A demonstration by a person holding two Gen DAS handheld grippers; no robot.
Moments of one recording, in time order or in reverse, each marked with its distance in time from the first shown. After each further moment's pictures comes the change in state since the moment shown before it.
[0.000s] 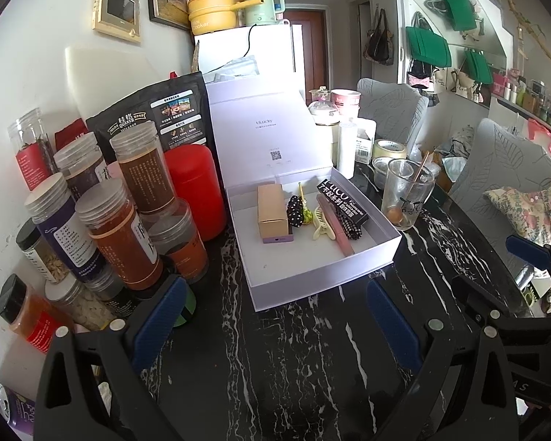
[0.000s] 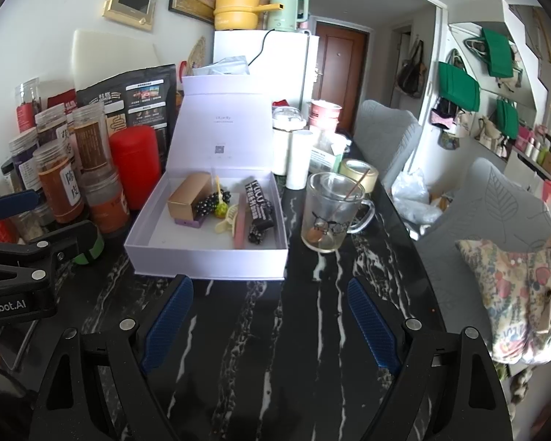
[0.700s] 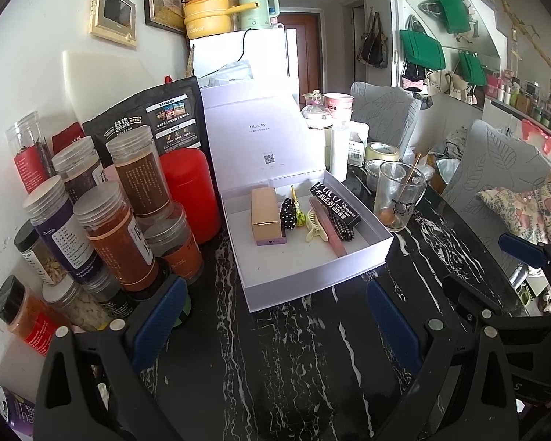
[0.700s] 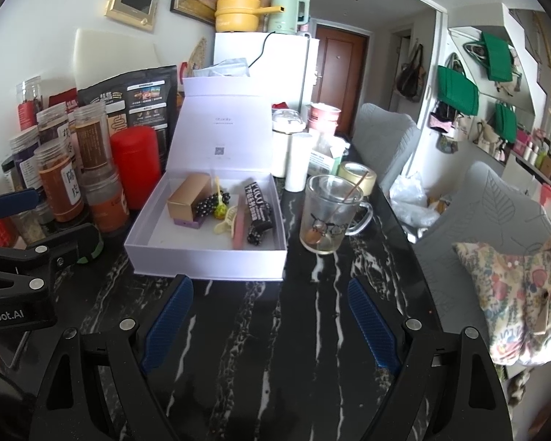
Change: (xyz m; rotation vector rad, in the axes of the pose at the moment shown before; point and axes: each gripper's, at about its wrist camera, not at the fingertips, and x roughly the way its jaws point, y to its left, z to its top) left arm -0.007 -0.002 -0.001 0.006 -0.017 -0.021; right arm -0.003 0.000 -0.001 -0.008 -0.009 0.002
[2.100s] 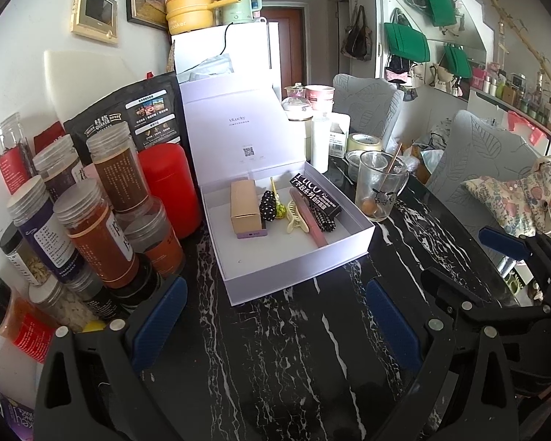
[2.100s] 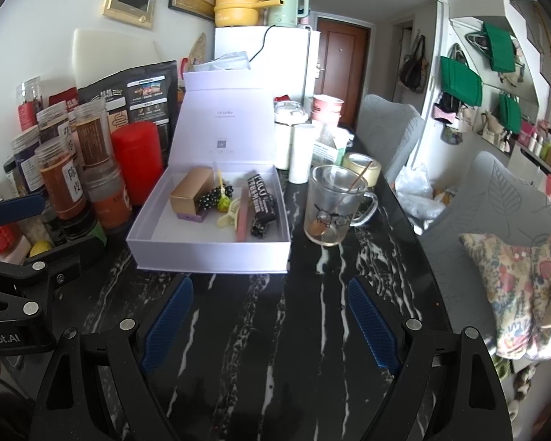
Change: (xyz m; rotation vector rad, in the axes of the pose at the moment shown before) left arm 0.002 -0.009 -0.003 0.027 0.030 -0.066; right arm 0.007 -0.002 -0.003 0.016 0.027 0.020
